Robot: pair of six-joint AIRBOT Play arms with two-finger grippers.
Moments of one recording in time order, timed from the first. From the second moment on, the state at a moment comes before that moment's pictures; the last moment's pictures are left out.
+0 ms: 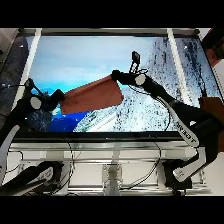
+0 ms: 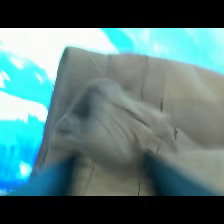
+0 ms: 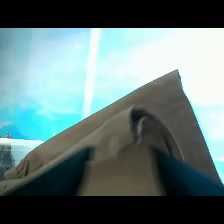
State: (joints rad) left arm 0.01 -1.15 0.73 1.36 -0.54 -2.08; right arm 0.42 -1.75 1.39 -0.80 0.36 1.50
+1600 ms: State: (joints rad) left arm 0.03 -1.00 0.73 1.35 -0.49 -1.93; right arm 0.27 -2.07 1.68 -0.65 1.19 1.37
